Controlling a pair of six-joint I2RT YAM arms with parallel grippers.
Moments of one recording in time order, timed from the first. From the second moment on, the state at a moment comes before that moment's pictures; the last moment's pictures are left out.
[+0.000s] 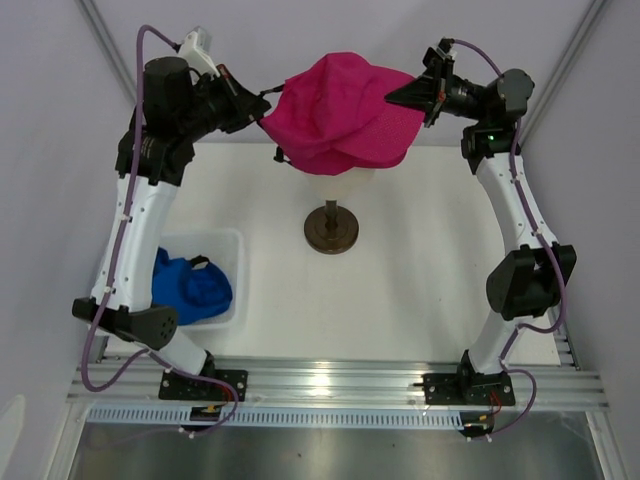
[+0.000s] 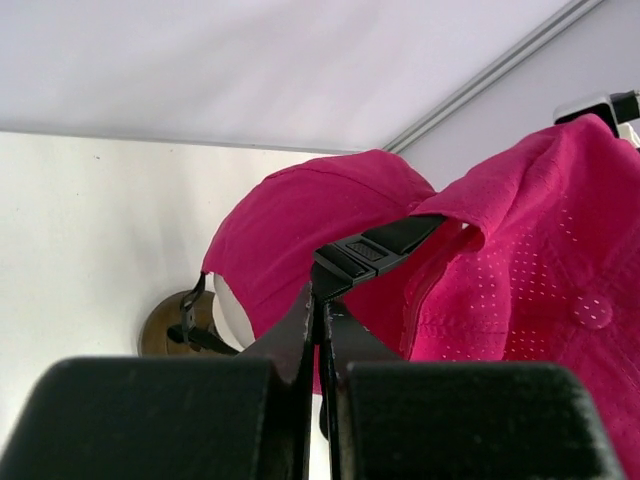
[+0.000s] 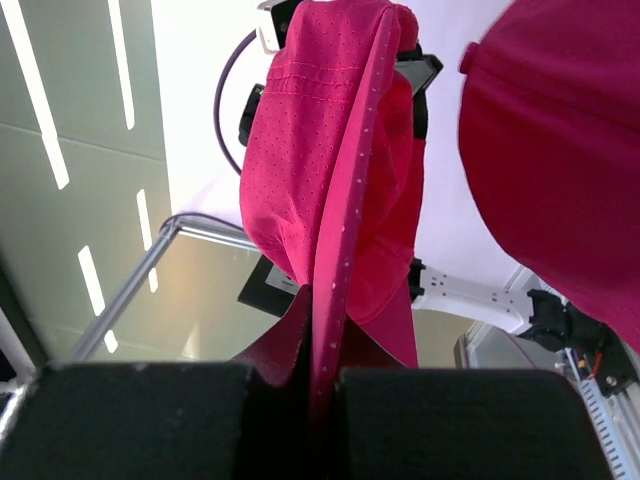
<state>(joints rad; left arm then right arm) -0.26 1.57 2.11 -0.74 0.26 -0.58 0.12 1.81 1.89 0.54 -1.26 1.96</state>
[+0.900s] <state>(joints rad) -0.22 1.76 2.12 -0.75 0.26 -0.57 0.10 1.90 1.94 0.05 -1.25 1.51</state>
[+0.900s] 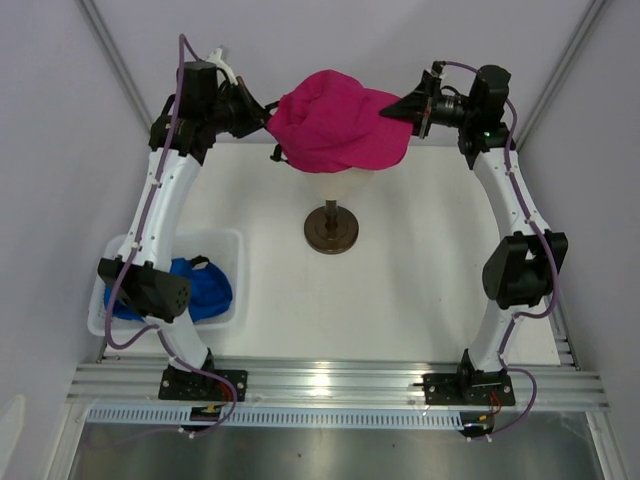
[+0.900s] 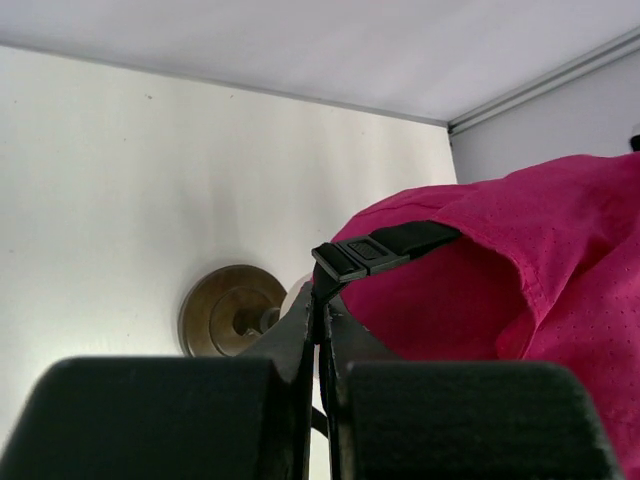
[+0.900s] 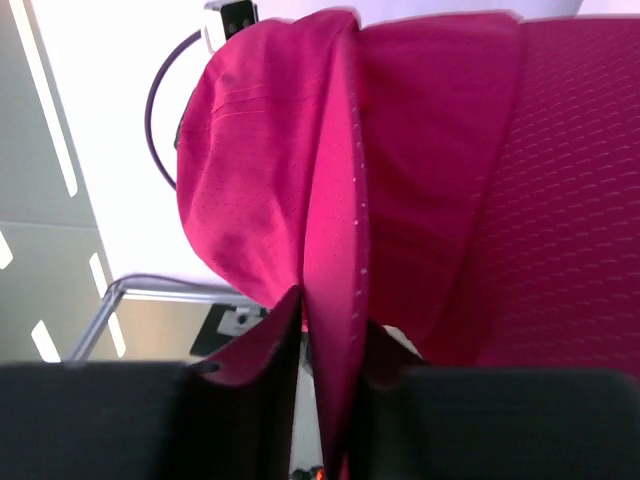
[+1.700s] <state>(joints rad) -0.23 1.71 1.91 -0.71 0.21 -0.56 0.05 1.55 1.62 -0.19 -1.07 1.24</state>
